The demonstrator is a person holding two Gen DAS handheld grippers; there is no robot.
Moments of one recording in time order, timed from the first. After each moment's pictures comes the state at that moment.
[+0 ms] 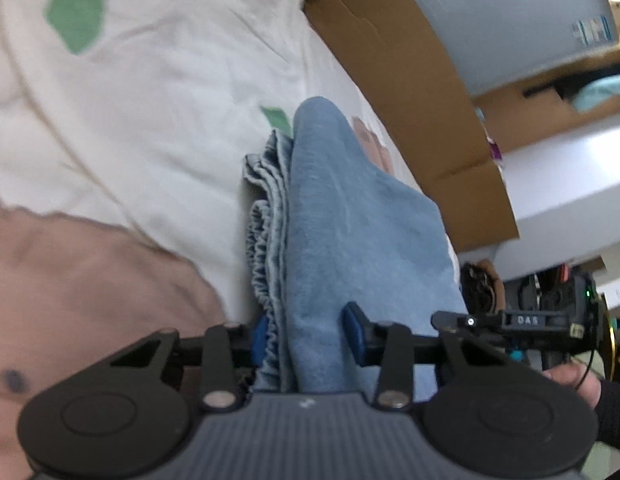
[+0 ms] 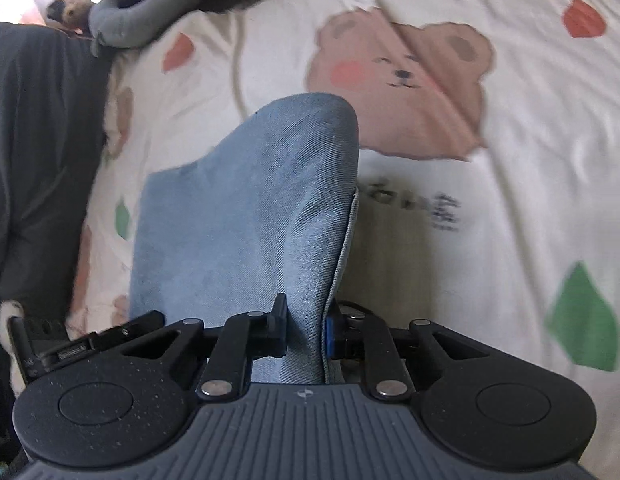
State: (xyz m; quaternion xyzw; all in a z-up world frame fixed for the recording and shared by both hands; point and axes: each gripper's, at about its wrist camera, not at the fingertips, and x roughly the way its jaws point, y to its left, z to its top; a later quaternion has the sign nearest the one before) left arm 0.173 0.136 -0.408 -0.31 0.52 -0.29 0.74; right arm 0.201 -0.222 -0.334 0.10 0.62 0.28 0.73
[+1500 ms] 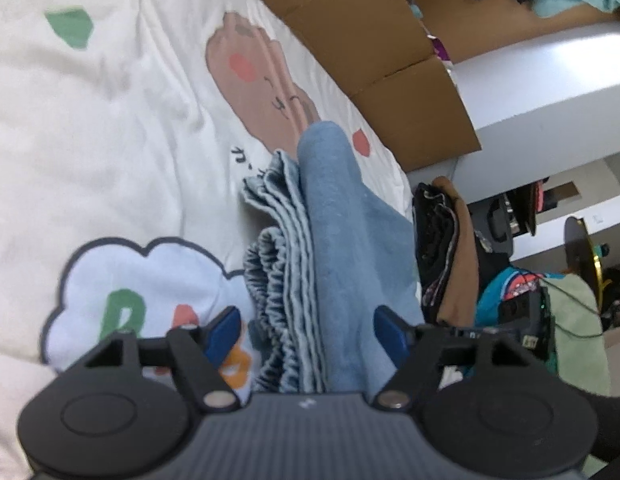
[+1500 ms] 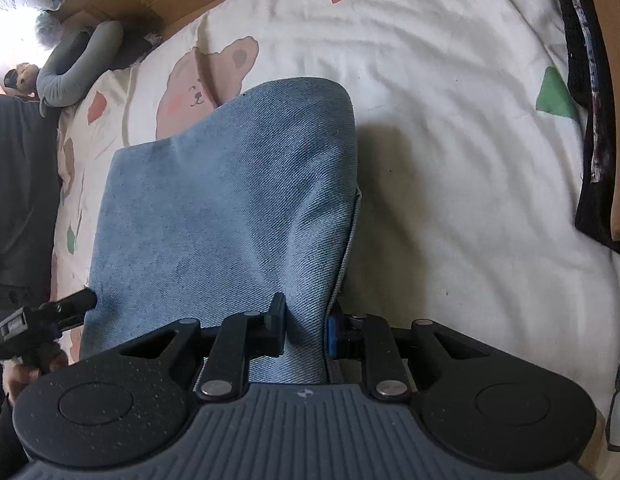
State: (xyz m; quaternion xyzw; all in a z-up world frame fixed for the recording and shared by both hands) left arm 0.182 -0.003 -0.403 -0.28 0.54 -0.37 0.70; right arm 0.180 -0.418 -0.374 0.16 0.62 0.22 0.74
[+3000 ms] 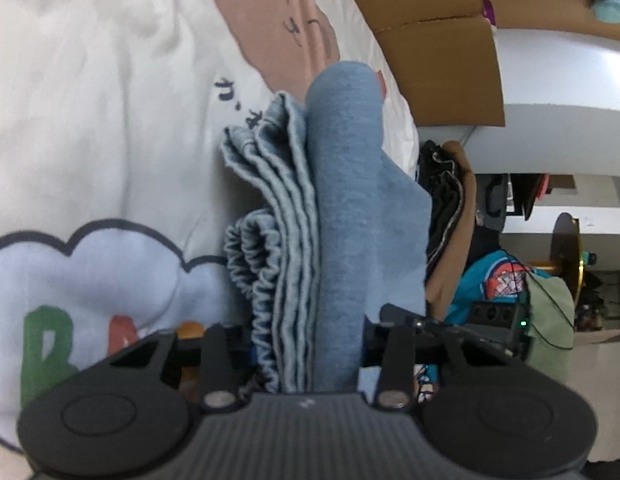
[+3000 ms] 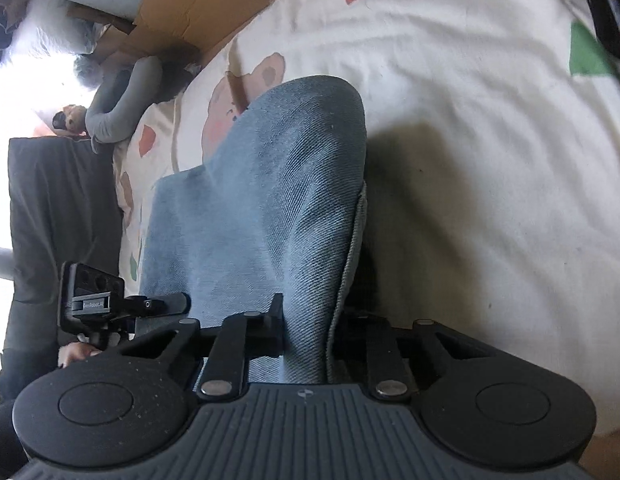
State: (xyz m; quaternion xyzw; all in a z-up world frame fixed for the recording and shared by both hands) left arm 0.222 -0.046 -0.427 -0.30 0.65 -0.37 0.60; right arm 0.185 -0.425 -0.394 0.27 0.58 0.28 0.71
